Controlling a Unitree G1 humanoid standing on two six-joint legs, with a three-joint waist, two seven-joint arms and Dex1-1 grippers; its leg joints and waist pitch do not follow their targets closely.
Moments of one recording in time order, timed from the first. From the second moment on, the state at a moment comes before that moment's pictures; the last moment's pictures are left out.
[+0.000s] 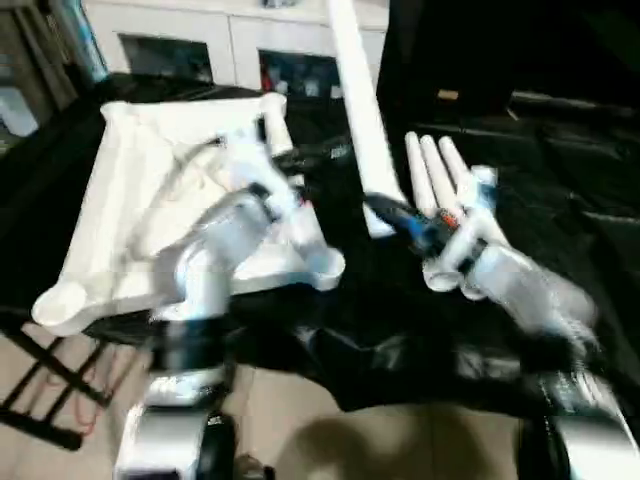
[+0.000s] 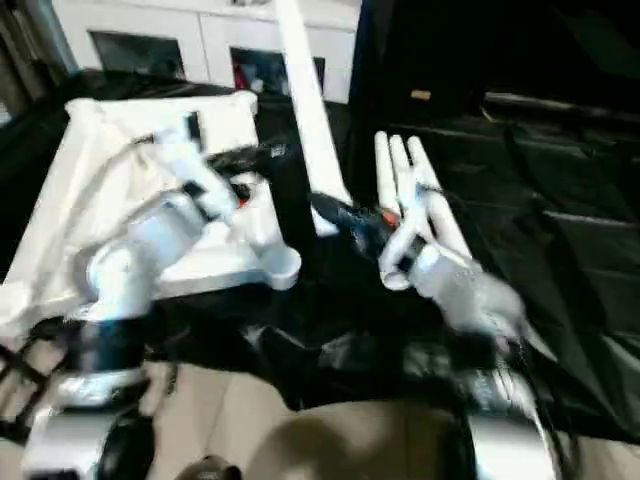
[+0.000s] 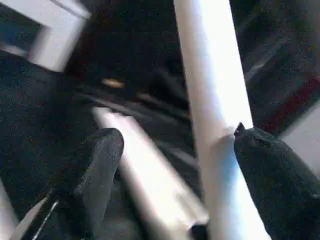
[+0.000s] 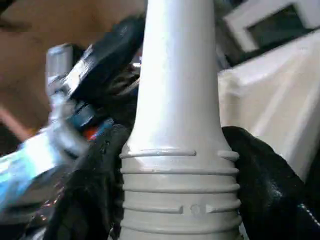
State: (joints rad) left arm -0.71 -0.08 0.21 0.11 -0.63 0.73 -0.32; right arm -0.51 -0.20 -0.27 0.25 0.65 0.79 0.99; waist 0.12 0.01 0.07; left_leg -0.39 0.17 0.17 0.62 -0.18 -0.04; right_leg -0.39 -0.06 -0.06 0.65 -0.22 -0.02
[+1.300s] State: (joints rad) left arm -0.75 -0.06 0.31 0.16 -0.82 0.79 -0.32; right arm -0.47 -0.21 -0.14 0.08 0.70 0.85 0.90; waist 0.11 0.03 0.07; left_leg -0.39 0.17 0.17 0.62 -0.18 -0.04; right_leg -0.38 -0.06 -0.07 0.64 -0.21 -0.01
